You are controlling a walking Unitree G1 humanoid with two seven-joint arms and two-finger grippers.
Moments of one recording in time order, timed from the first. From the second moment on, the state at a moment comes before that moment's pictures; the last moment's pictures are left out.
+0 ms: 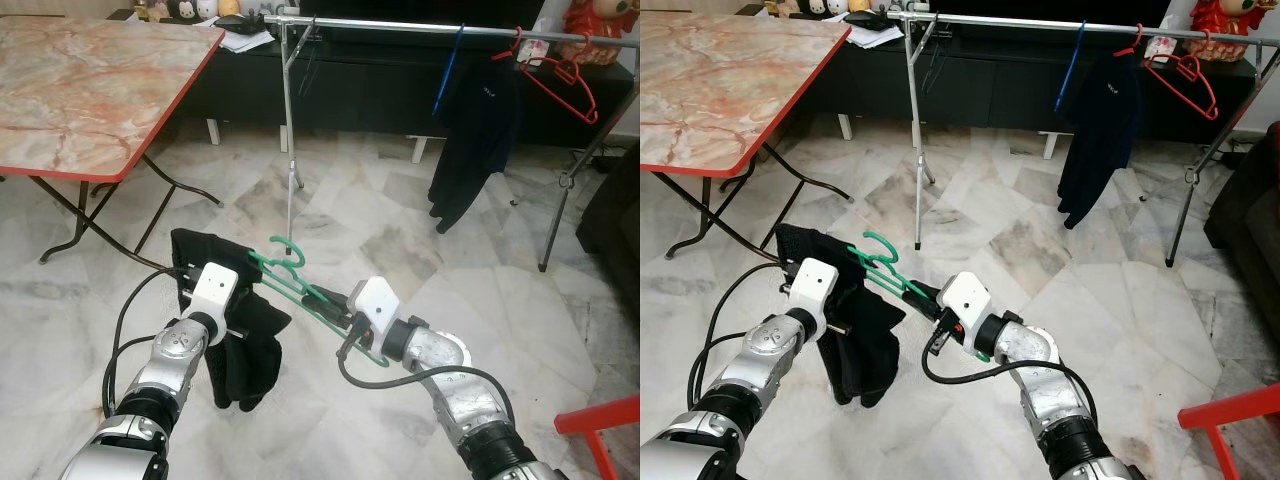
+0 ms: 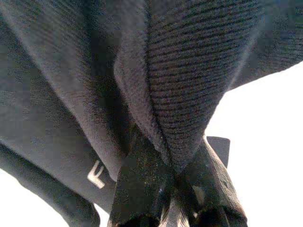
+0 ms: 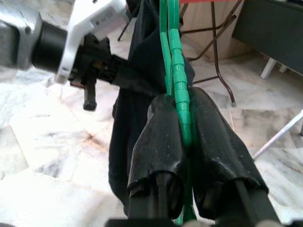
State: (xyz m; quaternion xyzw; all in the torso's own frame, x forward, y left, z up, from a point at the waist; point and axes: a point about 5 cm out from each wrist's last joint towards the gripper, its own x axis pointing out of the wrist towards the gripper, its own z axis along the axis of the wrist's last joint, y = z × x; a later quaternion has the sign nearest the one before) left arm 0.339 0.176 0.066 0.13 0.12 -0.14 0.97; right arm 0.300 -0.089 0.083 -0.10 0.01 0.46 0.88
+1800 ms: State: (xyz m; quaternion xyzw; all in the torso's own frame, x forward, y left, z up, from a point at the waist) left arm 0.297 0.225 0.021 0.12 0.19 0.01 0.97; right arm 0.260 -0.153 -0.005 0.03 0.17 0.12 0.98
